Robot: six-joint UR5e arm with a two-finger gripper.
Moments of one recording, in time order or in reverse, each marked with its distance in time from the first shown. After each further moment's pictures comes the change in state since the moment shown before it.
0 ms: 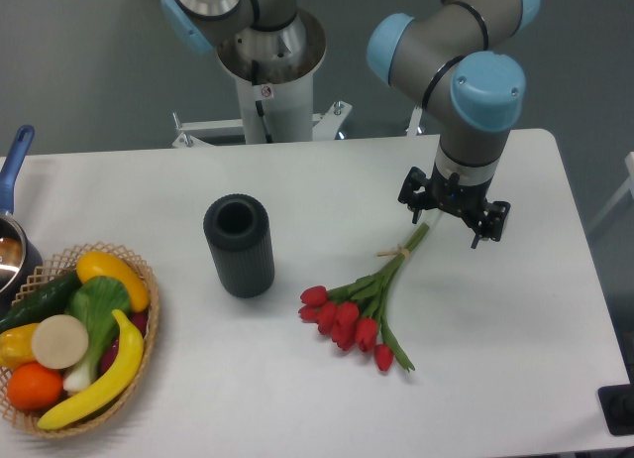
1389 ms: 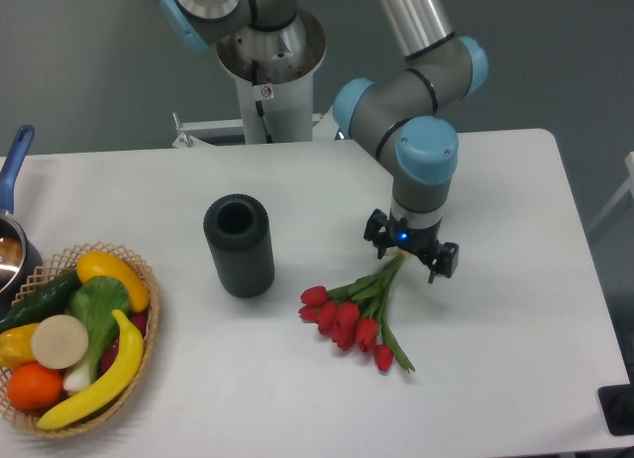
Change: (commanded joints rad) arm -0.078 -0.127 -0.198 0.347 -0.026 -0.037
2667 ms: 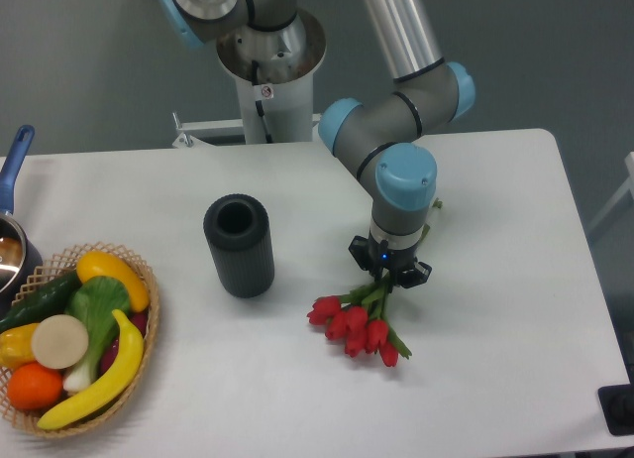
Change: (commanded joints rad) arm -0.026 0.009 0.015 0.000 0.000 -0.101
